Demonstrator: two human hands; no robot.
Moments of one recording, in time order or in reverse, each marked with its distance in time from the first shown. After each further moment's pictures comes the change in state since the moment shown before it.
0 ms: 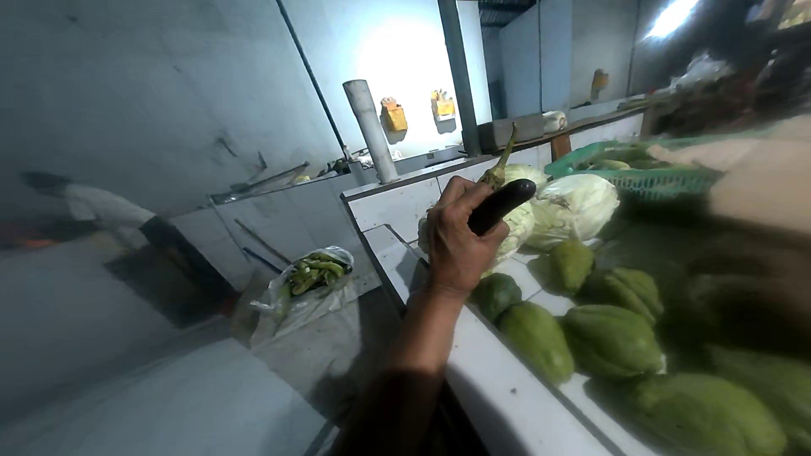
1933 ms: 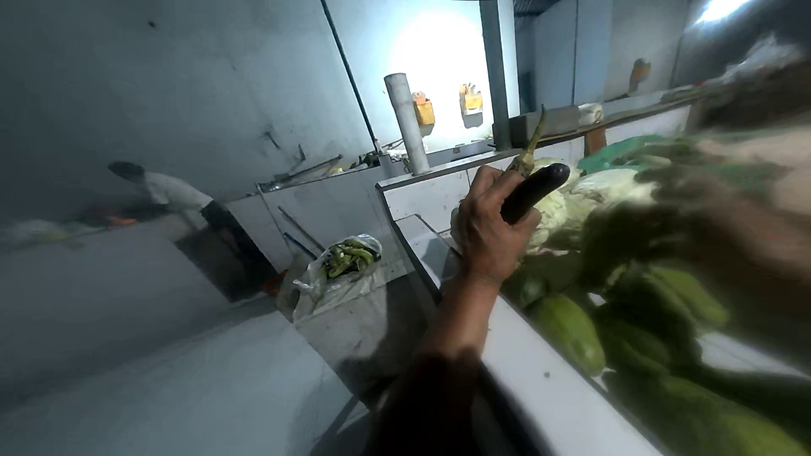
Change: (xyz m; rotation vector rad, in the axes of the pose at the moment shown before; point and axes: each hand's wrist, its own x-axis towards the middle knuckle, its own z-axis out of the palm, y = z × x) left_hand -0.004 0.005 -0.001 0.051 0.099 -0.038; right_hand 0.049 -0.085 0.042 0.574 0.043 -0.115
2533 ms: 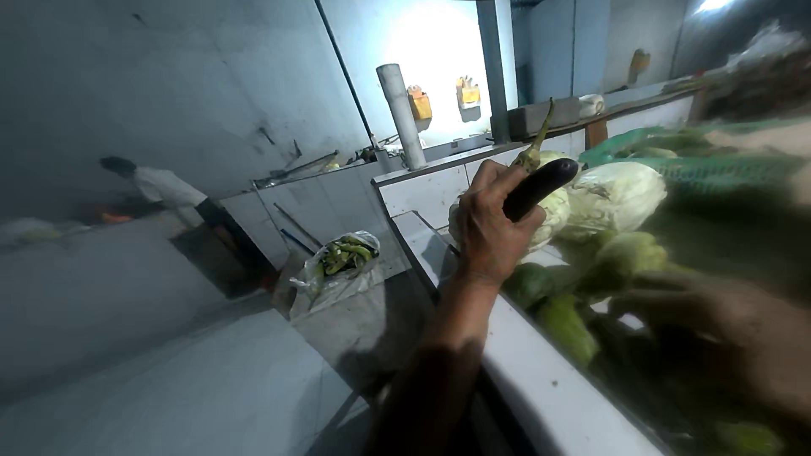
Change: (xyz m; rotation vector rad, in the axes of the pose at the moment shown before) left_hand 0.003 -0.005 0.001 -0.061 -0.047 0.015; right_hand -0.060 0.012 0.001 -0.710 -0.427 -0.378
